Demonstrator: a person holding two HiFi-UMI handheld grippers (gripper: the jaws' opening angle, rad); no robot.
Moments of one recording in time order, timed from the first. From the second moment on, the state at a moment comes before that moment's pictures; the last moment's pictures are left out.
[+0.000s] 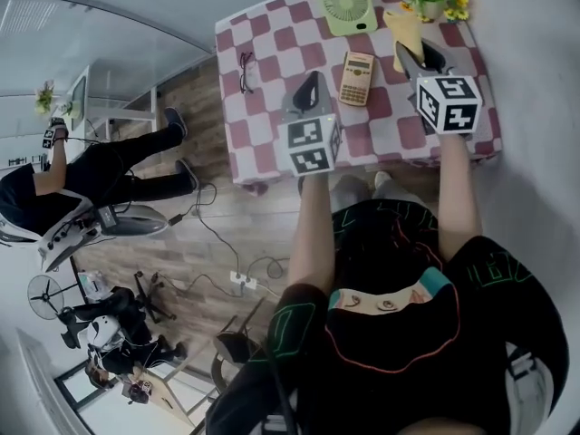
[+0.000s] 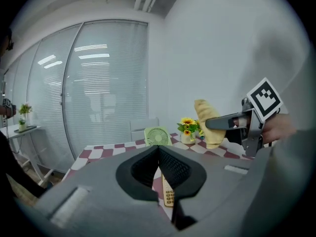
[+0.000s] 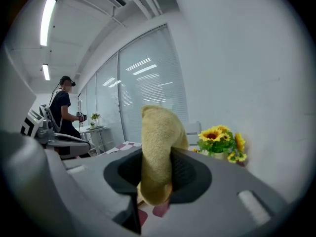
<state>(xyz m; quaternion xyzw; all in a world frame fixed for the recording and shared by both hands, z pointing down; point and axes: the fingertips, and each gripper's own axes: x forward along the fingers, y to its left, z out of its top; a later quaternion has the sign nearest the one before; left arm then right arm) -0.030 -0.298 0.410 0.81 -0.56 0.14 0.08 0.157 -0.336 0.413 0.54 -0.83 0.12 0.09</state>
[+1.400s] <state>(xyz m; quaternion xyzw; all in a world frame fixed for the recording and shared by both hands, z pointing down) -0.086 -0.354 0.506 0.78 -0.57 0.16 0.19 0.051 -0.399 0.587 0.23 -0.82 -0.12 0.51</state>
